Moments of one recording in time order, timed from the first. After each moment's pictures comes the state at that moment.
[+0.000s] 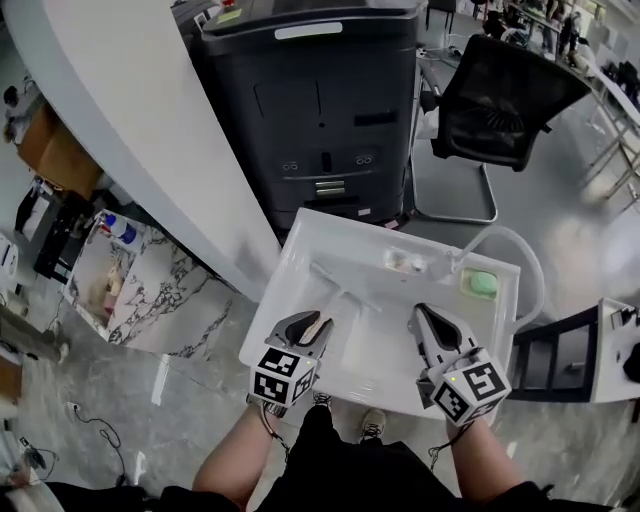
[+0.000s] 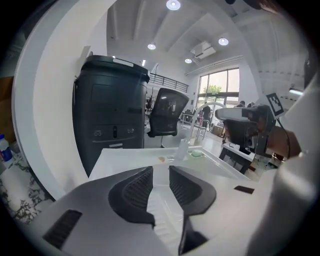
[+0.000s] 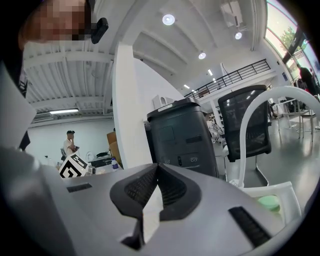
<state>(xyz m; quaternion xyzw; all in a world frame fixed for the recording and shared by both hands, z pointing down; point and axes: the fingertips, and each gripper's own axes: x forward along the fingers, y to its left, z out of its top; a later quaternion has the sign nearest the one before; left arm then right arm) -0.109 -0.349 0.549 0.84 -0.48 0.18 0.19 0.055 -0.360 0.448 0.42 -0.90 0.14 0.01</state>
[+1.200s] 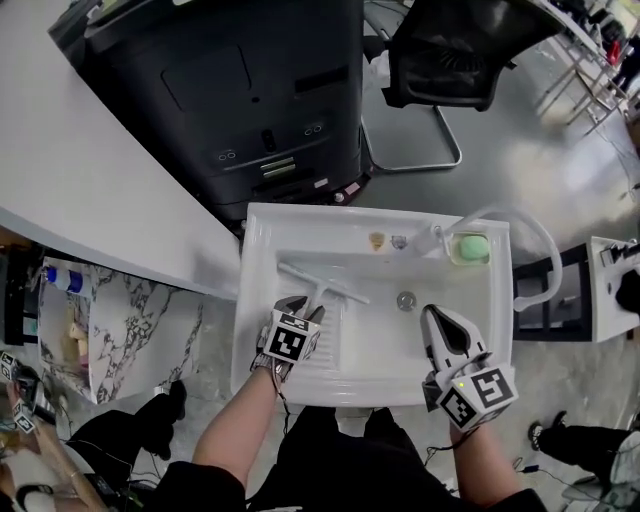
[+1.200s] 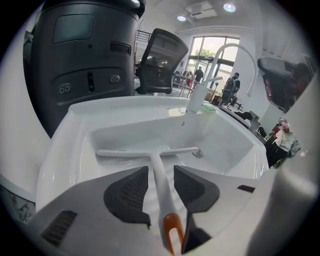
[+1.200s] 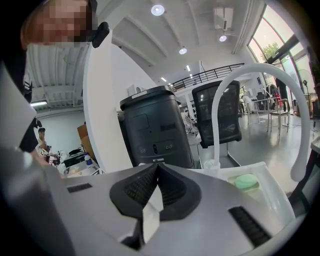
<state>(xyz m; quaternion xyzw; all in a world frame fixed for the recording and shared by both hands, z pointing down) -0.109 -0.430 0.736 0.82 -0.35 0.38 0.26 0.081 -0.382 0.508 0.55 -0.81 0.19 0.06</state>
